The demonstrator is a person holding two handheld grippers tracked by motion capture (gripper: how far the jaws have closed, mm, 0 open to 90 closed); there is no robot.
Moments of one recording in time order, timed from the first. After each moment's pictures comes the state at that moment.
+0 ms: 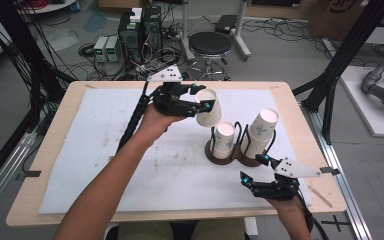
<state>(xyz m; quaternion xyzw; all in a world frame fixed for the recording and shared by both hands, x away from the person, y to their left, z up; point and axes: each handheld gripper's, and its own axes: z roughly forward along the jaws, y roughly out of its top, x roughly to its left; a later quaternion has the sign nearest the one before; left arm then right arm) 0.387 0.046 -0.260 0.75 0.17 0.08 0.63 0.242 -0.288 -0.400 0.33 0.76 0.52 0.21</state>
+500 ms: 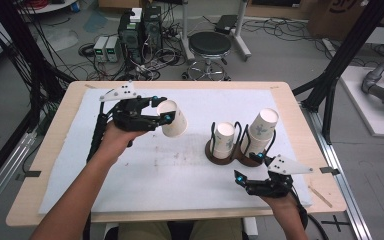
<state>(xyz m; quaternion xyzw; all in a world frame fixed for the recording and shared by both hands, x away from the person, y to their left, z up) 0.356 0.138 -0.291 0.74 0.22 0.11 0.63 0.249 -0.274 -0.398 0.32 0.77 0.52 0.20</state>
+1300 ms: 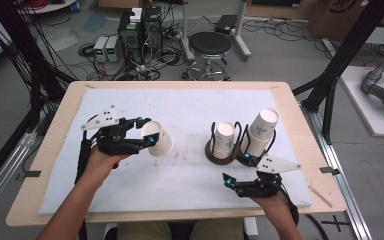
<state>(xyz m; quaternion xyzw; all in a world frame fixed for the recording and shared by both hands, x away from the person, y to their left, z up) 0.317 0.171 -0.333 0.74 0.23 0.11 0.63 0.251 -0.248 -0.394 0.29 0.78 0.53 0.16</state>
